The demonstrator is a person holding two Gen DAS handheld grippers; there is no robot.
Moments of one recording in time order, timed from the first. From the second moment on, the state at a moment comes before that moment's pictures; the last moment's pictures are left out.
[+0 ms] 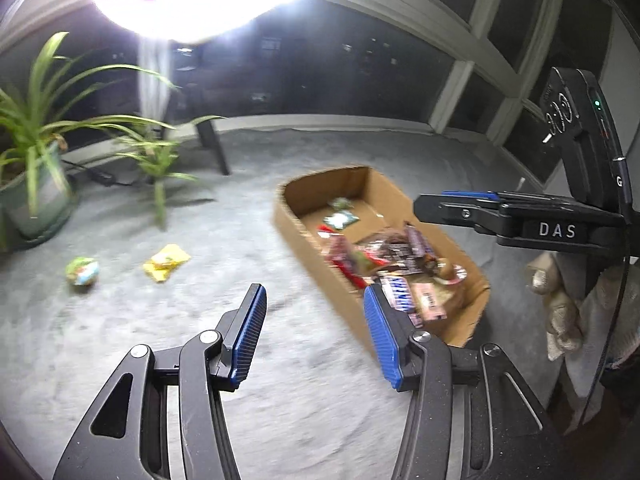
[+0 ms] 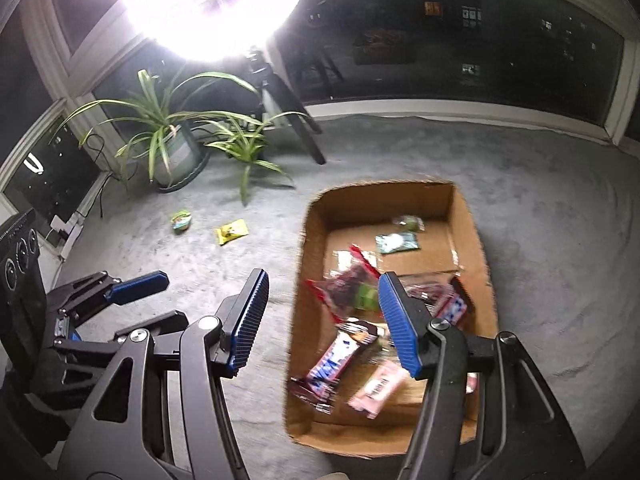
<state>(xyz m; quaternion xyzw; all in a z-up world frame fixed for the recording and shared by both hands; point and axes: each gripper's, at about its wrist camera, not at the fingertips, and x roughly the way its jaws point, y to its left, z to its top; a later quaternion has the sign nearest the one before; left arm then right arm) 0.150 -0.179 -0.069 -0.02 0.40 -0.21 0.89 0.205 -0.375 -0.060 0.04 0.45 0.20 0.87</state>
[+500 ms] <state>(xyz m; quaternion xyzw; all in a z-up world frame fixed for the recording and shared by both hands) 0.132 -0.102 -0.056 0.00 0.38 -0.15 0.91 0.205 -0.305 -0.060 0.04 0.45 0.21 0.87</state>
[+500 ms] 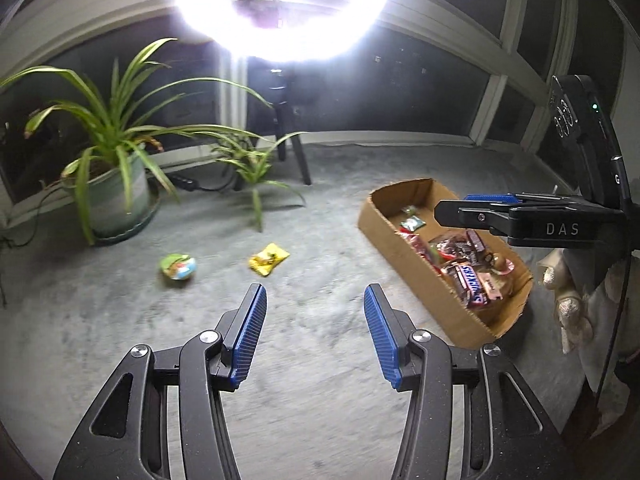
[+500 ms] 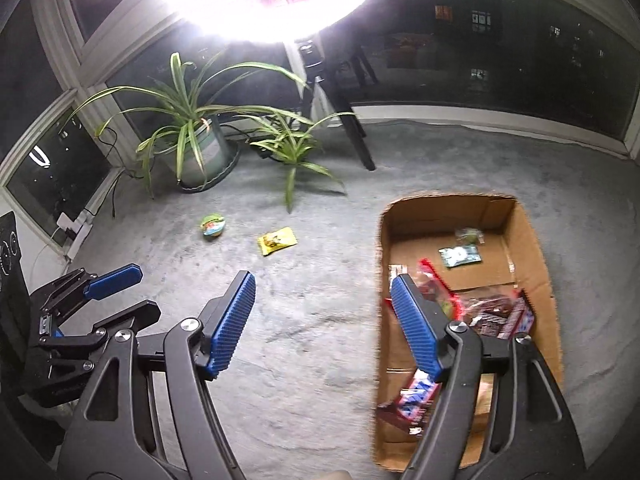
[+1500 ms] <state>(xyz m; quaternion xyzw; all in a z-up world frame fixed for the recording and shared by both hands) 0.240 0.024 -0.110 -0.07 0.44 -0.10 0.89 0.328 -0.191 -0.151 0.07 0.55 0.25 0.79</state>
